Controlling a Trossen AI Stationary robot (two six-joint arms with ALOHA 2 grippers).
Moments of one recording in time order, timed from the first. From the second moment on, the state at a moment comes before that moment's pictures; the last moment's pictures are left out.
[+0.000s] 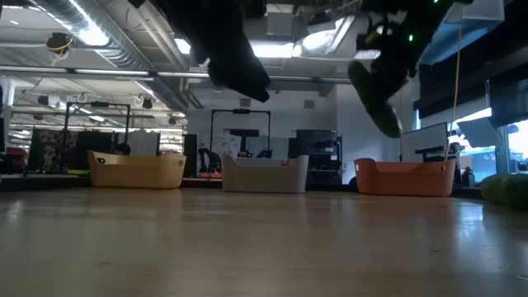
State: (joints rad) left arm -0.17 1.64 1.10 -0.25 -0.12 -0.18; right arm -0.20 1.23 0.99 -0.82 0.52 0.15
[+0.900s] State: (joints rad) left arm -0.17 1.68 1.10 -0.22 -0.12 -0.20; right arm -0.85 1.49 0.99 -0.76 0.29 -0.06
